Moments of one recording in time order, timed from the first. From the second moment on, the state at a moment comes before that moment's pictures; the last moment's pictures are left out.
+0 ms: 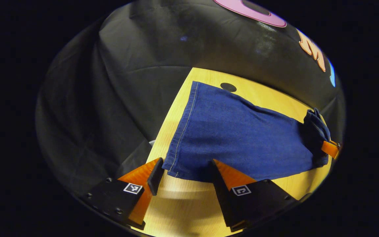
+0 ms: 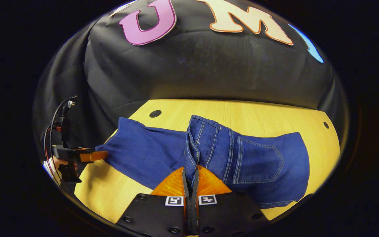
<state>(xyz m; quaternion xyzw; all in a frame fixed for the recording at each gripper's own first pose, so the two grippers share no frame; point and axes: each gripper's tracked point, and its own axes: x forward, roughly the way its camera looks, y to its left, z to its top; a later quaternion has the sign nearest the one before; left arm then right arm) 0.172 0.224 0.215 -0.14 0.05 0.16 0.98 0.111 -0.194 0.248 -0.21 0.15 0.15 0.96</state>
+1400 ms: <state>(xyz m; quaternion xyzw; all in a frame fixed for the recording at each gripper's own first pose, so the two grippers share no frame) 0.152 0.175 0.278 -0.22 -0.03 0.07 0.97 0.038 -0.288 0.302 -0.19 0.14 0.13 0.96</state>
